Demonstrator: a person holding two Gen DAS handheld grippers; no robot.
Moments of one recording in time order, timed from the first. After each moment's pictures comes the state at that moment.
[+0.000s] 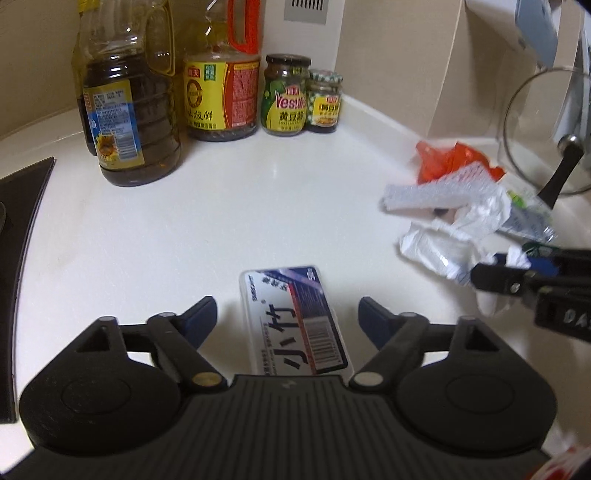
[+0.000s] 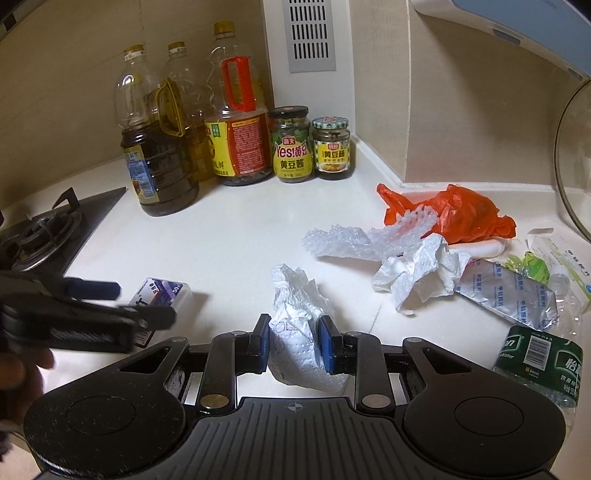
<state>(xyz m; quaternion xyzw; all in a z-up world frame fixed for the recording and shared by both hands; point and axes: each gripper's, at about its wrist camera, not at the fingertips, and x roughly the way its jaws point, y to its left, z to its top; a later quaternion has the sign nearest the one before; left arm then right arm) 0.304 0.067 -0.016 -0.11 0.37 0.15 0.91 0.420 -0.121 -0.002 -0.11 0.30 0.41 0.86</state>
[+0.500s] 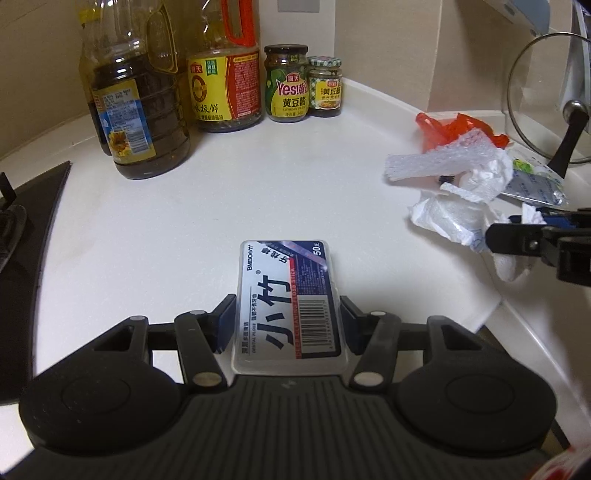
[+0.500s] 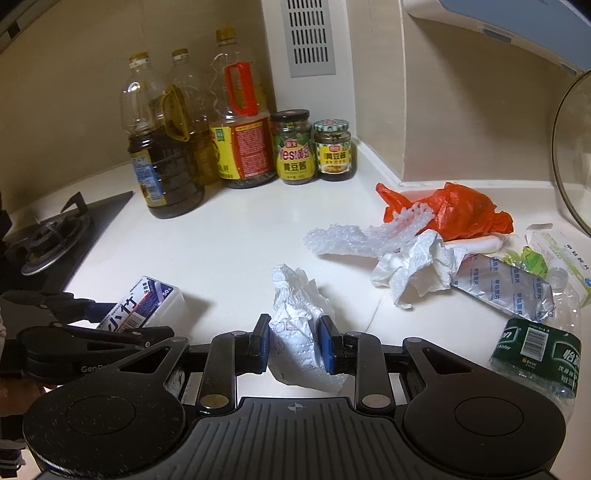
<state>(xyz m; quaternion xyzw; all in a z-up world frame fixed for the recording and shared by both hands) 0.282 0.049 -0.016 -0.08 0.38 0.17 0.90 0.412 -0.134 0.000 -0.09 0.30 0.42 0.85</state>
